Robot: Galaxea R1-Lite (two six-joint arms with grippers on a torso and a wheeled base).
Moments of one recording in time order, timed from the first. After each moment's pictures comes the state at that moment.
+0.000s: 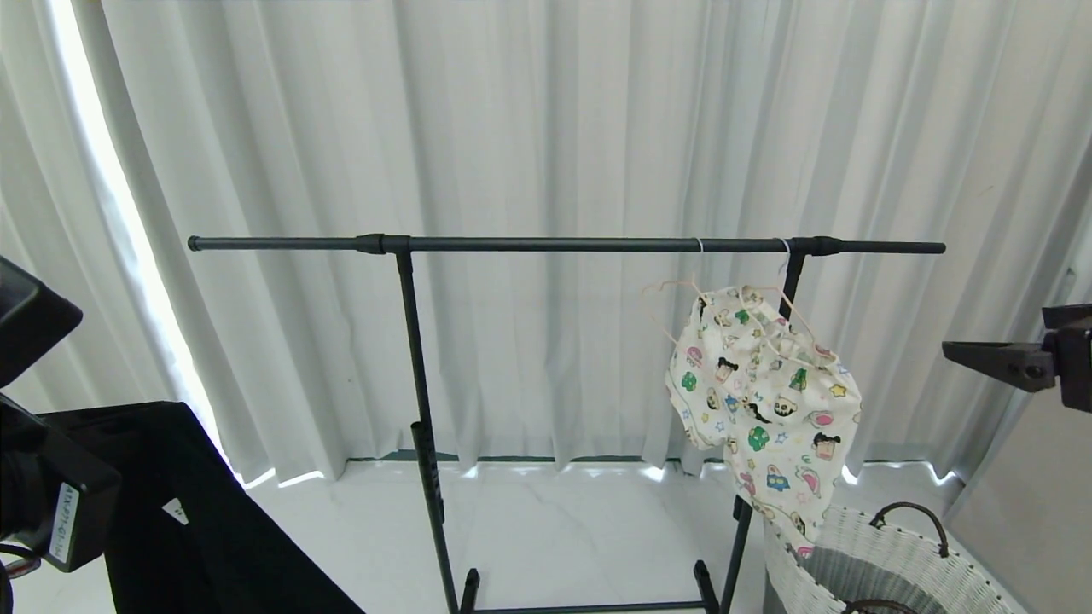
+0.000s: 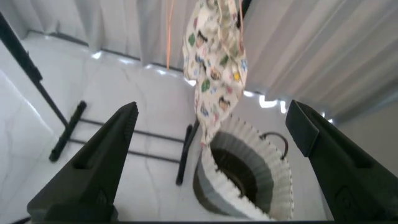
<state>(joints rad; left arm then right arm) -0.29 0.99 -0.79 0.26 0.13 0.37 0.26 1.17 -0.98 0.20 -0.04 -0.10</state>
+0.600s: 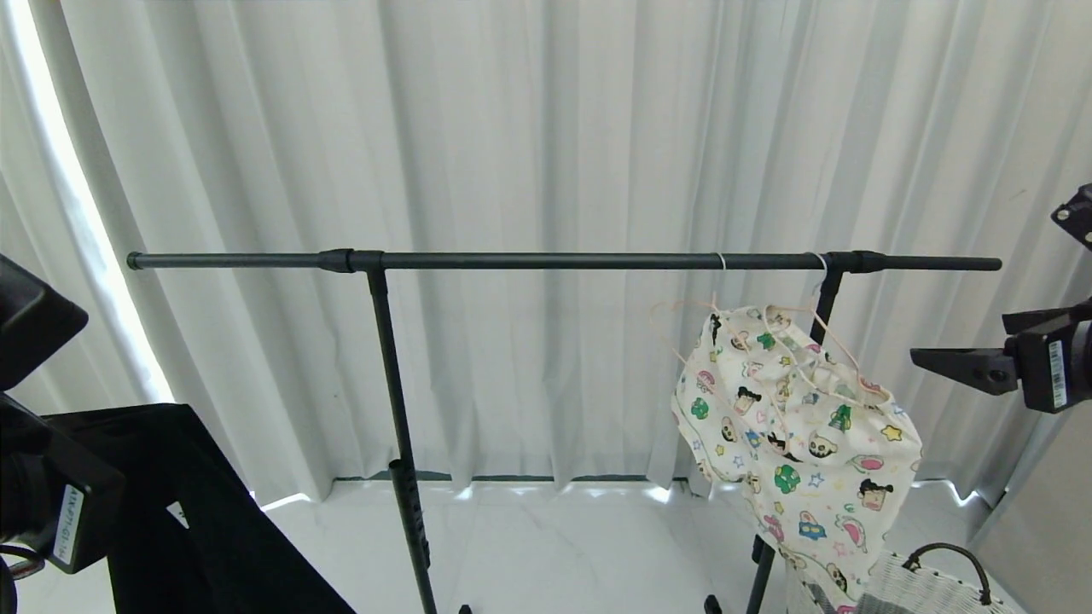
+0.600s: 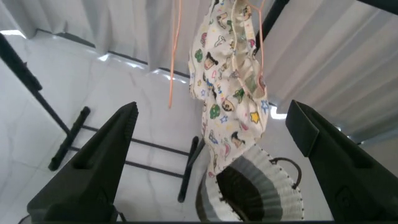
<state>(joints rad) -0.30 0.98 -0.79 0.26 0.13 0.37 0.27 1.23 -0.97 0.17 0.00 -0.11</state>
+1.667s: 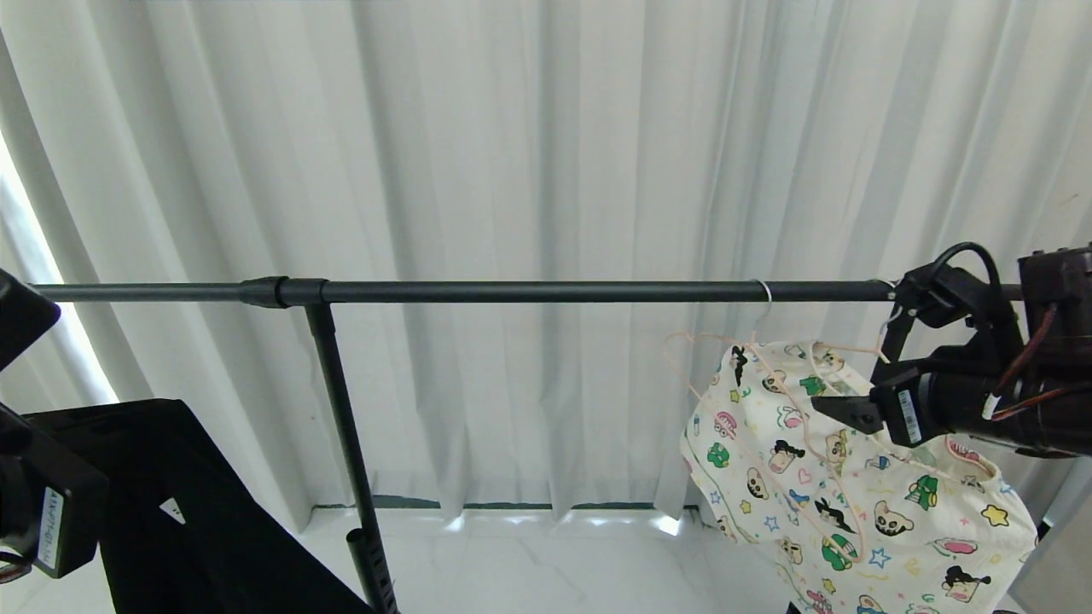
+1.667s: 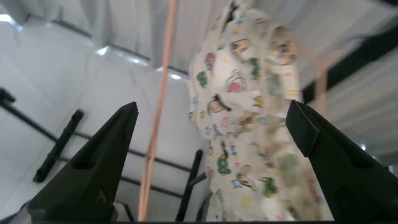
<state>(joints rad) -0.31 0.96 -0.79 0.26 0.13 0.37 0.35 1.46 -0.82 -0.10 0.00 -0.09</state>
